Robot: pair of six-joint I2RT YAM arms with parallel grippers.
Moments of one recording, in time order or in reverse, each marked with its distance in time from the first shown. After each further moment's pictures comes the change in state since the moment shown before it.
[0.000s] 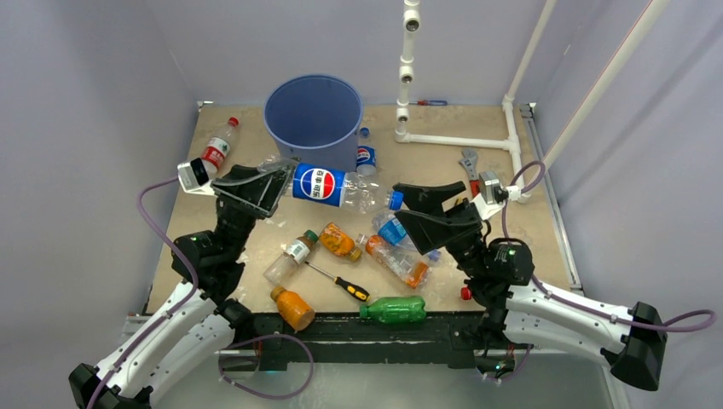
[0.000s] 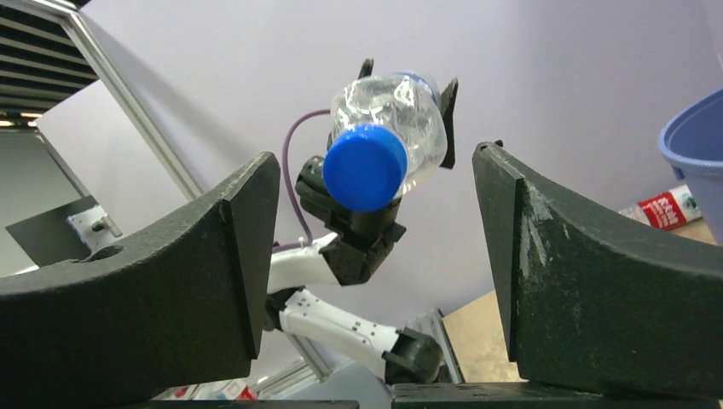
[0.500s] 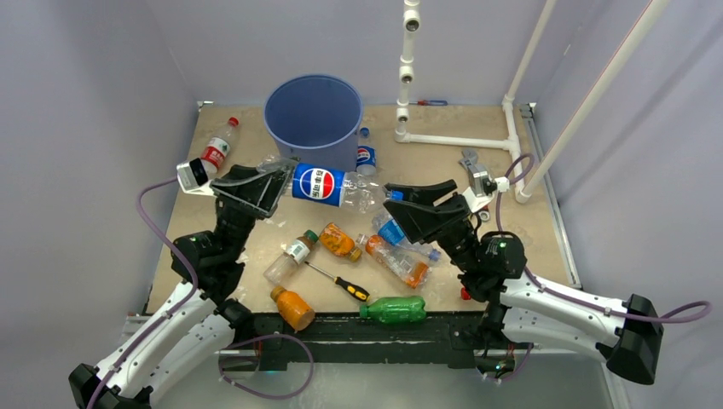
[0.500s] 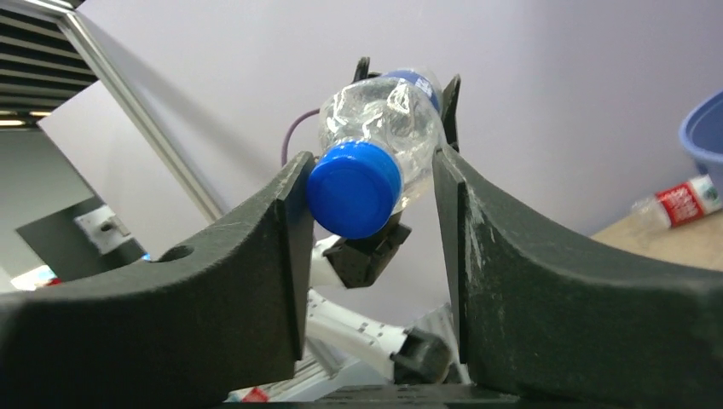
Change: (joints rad) left arm 0.000 -0.001 0.000 0.006 0.000 0.000; right arm 0.000 0.075 0.061 -0.008 -0.013 0.023
